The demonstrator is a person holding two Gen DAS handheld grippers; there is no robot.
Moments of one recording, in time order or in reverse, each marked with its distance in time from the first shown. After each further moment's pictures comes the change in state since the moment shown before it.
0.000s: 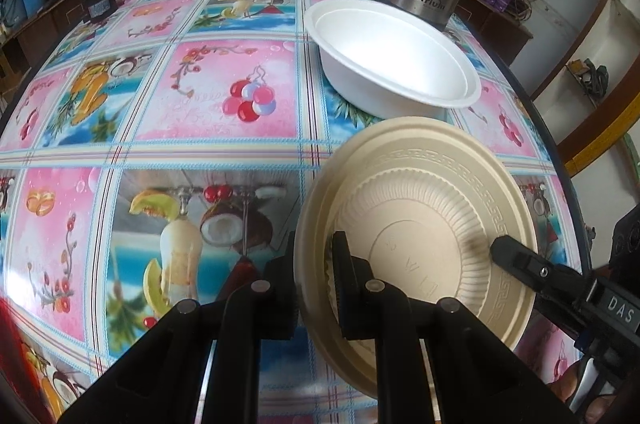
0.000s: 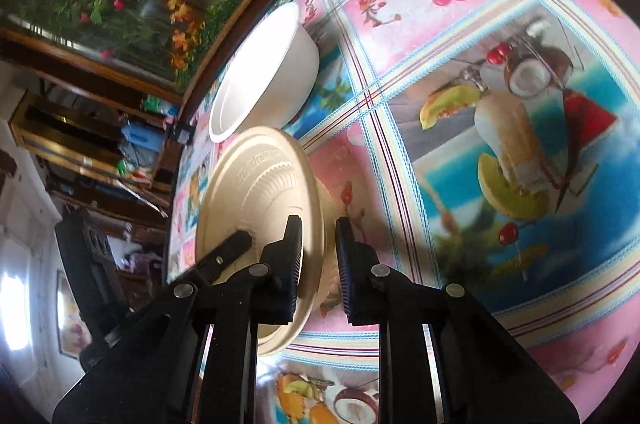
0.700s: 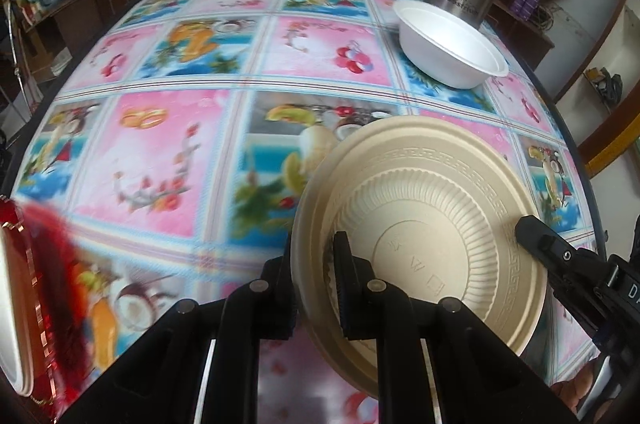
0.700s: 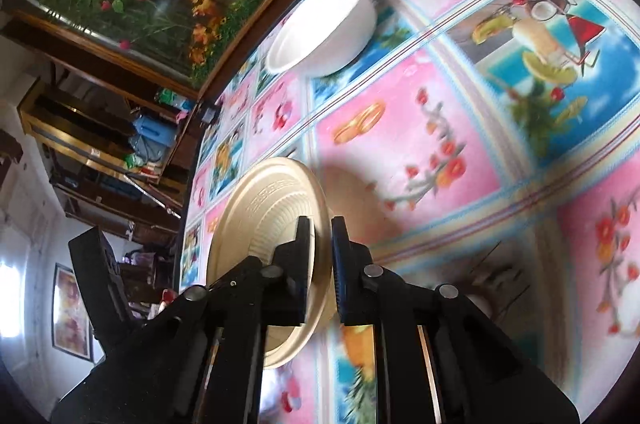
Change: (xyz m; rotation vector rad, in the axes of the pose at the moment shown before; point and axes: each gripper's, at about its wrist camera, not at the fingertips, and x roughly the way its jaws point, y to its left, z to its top) left arm -0.063 0.063 -0.066 -0.063 -0.029 0.088; right arm -0.005 0.057 -0.072 -0.062 -0.040 0.013
